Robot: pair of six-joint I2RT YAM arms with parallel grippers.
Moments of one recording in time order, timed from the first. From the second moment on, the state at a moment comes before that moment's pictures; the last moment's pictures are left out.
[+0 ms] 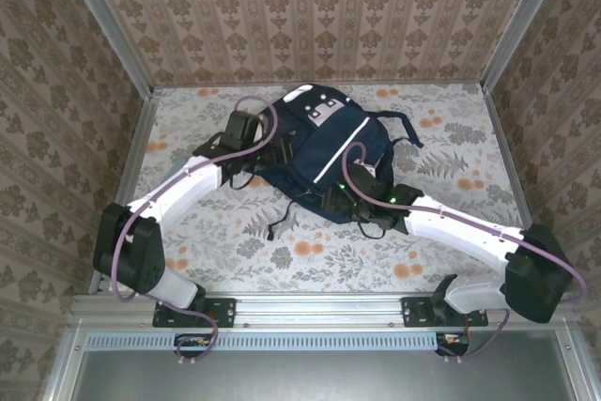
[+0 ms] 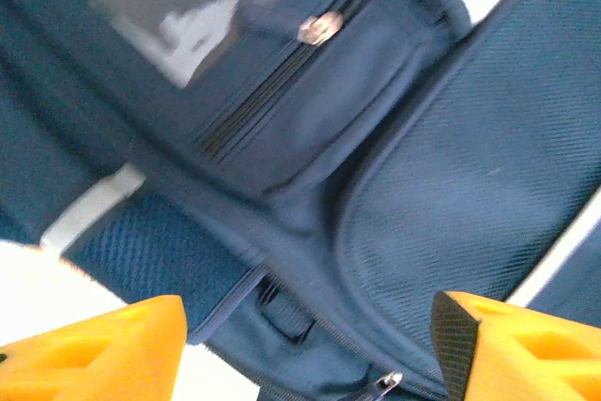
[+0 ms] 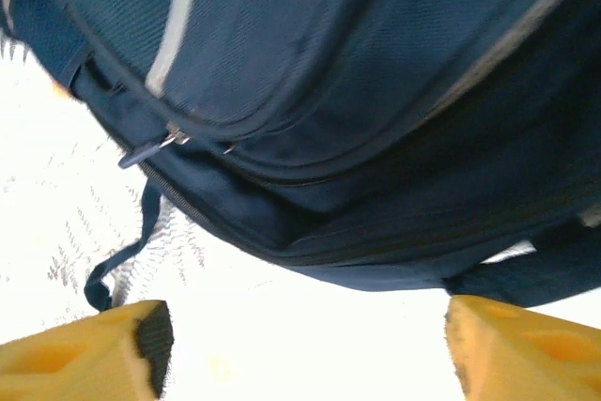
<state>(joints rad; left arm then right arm) -0.50 1.49 1.06 -0.39 0.18 -0.60 0.80 1.33 0.90 -0.52 0.18 0.91</state>
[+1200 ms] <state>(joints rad) -0.40 1.76 0.95 0.10 0.47 -1.08 0.85 1.57 1.14 -0.51 0.23 0.89</state>
